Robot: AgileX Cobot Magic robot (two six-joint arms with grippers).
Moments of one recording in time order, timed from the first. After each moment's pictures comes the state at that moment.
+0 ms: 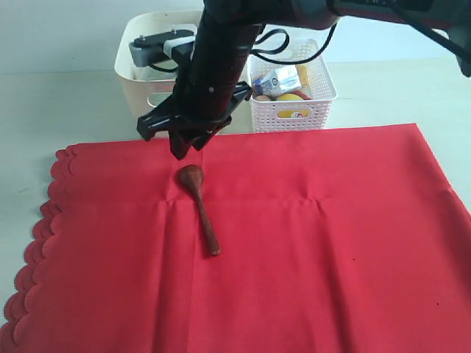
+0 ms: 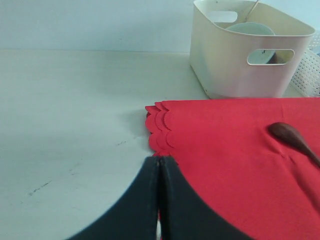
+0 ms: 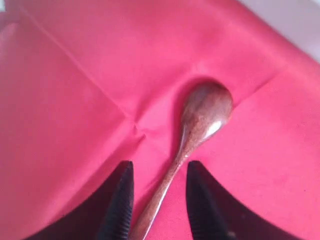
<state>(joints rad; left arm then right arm) -0.15 0.01 0.00 0.10 0.37 -0.15 0.67 2.17 -1.81 0.26 1.04 -0.15</state>
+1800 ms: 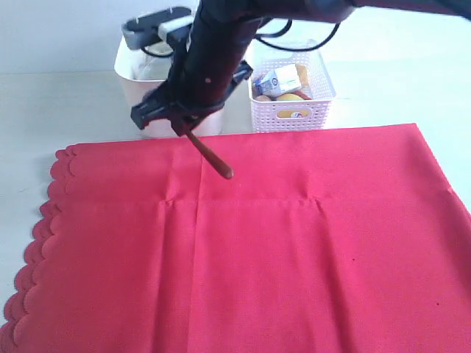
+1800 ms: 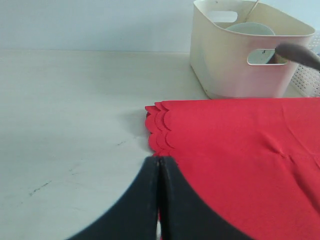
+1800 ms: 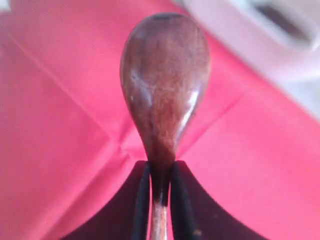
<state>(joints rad) -0.15 0.01 0.00 0.10 0.37 -0.15 0.71 2.08 -1.74 0.13 0.90 -0.08</state>
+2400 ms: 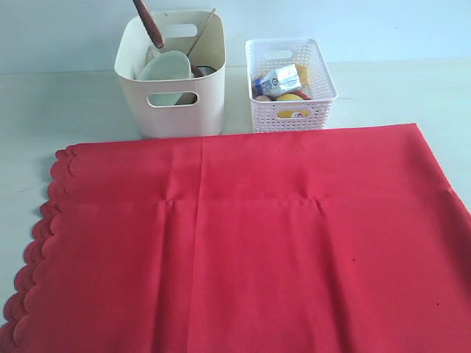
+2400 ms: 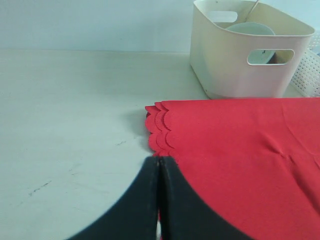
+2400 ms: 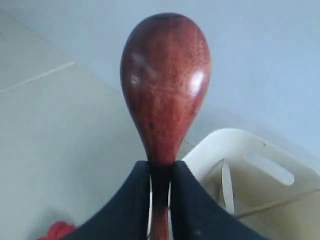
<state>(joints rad) -0.15 0.01 0.00 0.10 0.37 -0.15 0.71 2.04 -1.84 0.08 0.27 -0.13</state>
